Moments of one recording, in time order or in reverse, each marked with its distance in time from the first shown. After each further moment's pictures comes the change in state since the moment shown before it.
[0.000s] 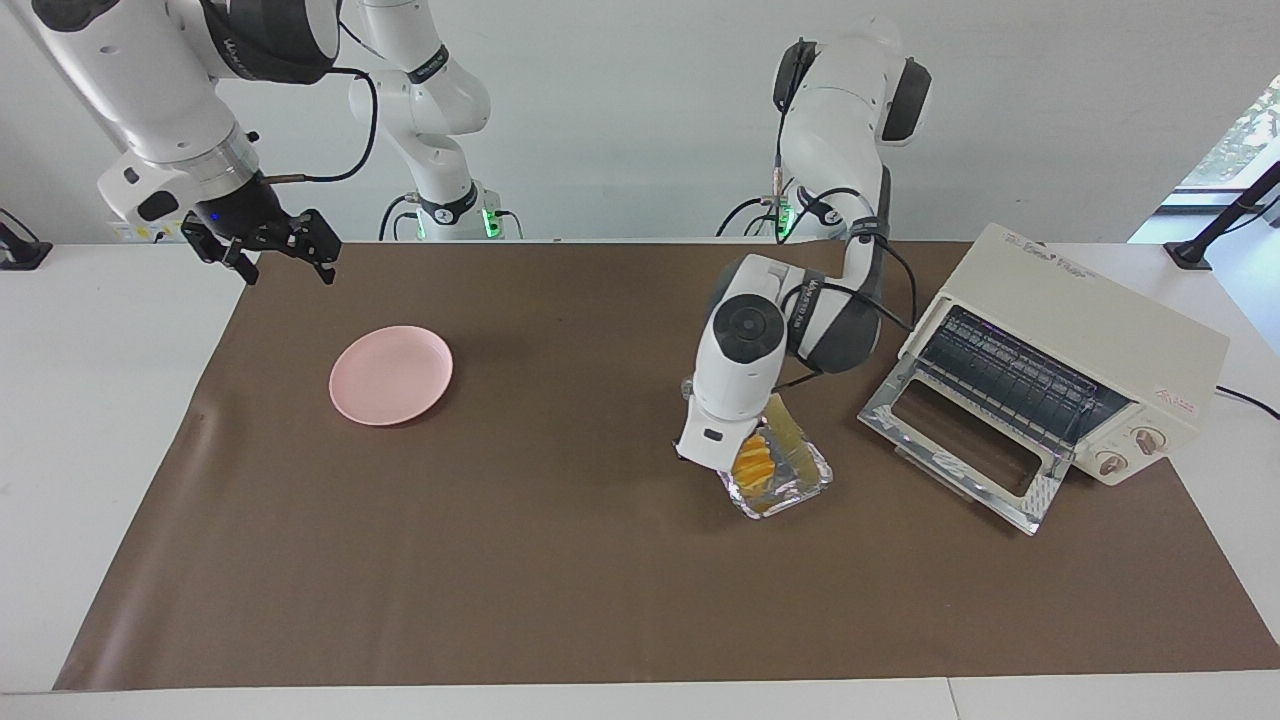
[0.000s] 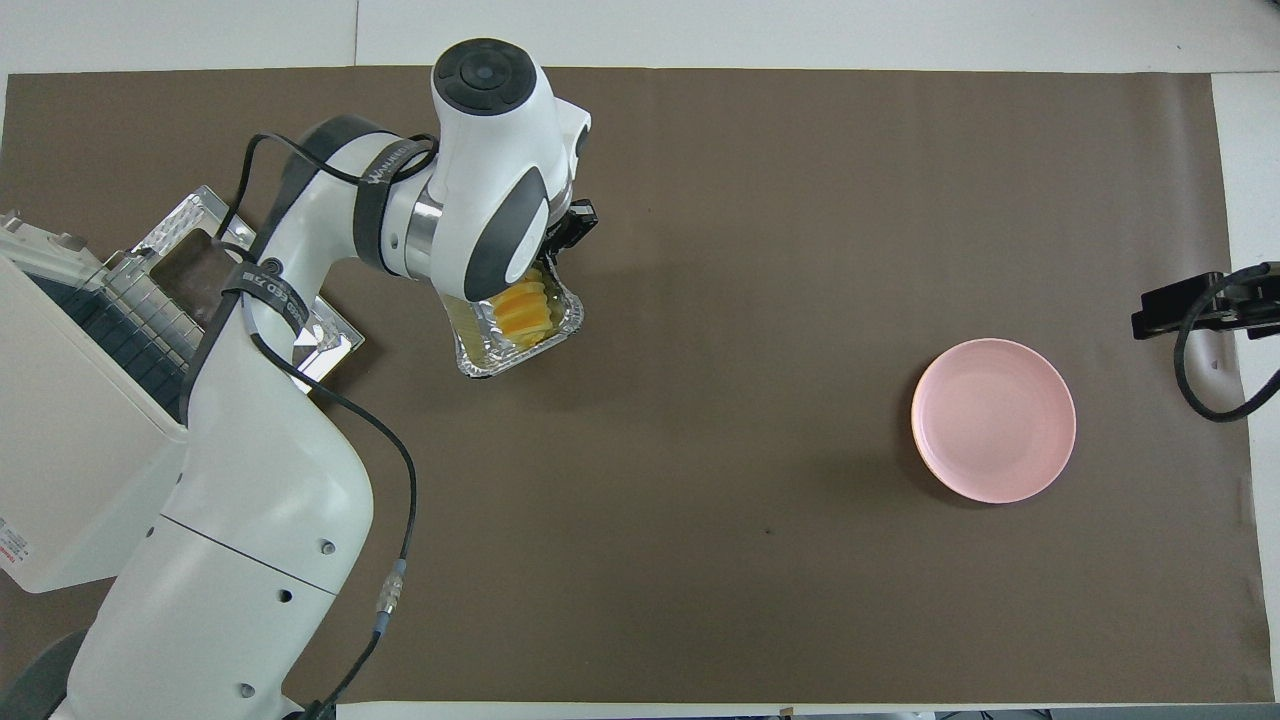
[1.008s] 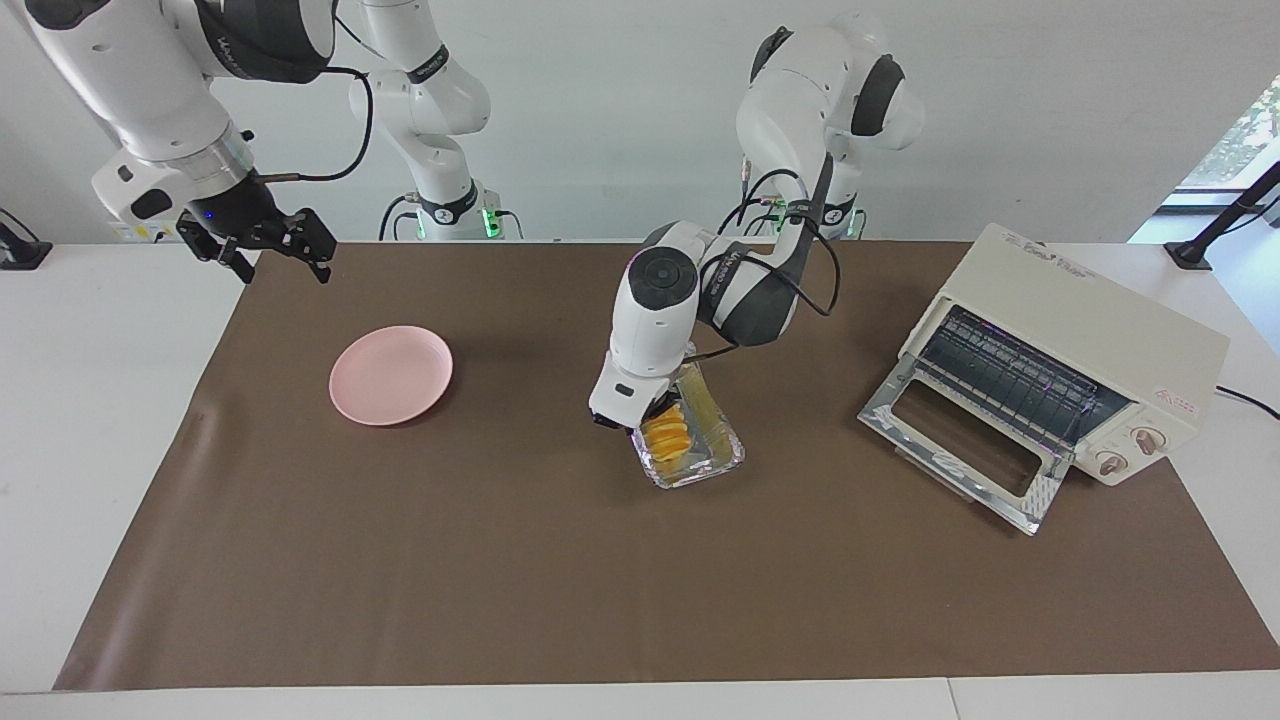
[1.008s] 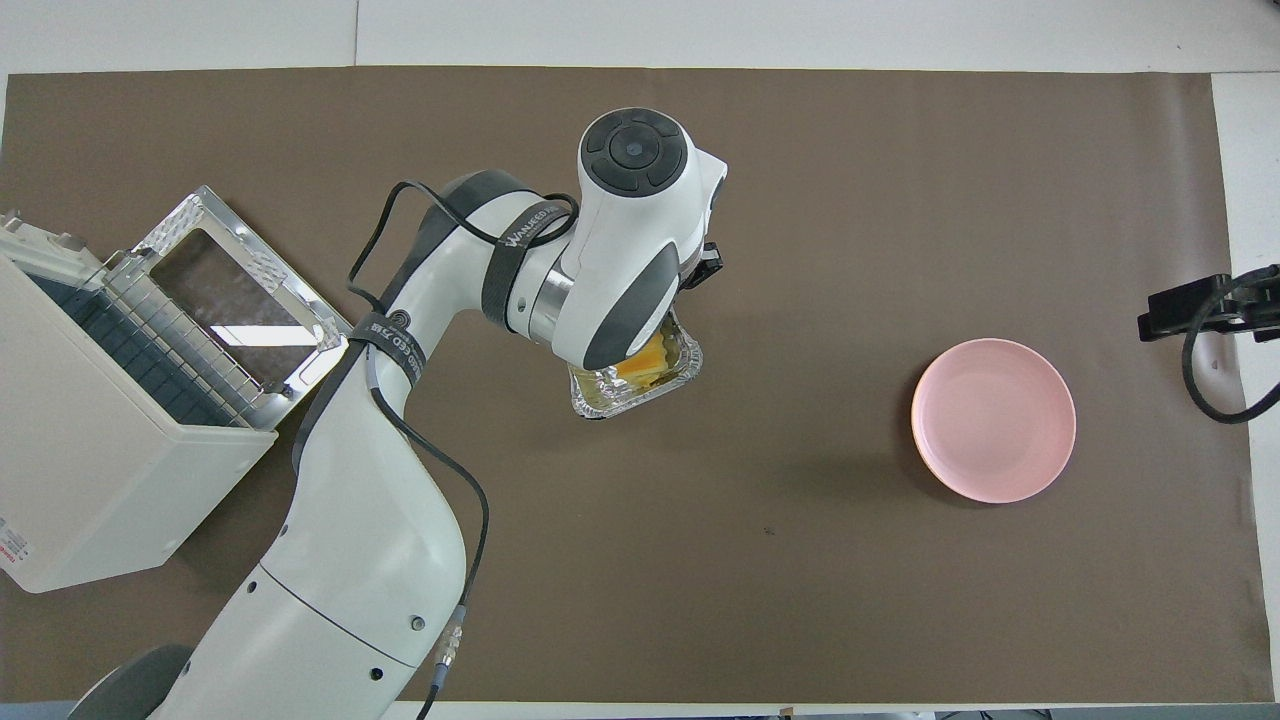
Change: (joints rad) left arm -0.101 -0.001 -0.005 0.012 -0.064 0.069 -0.053; right arm -0.017 -0.002 -0.001 -0.001 0.000 0.000 0.000
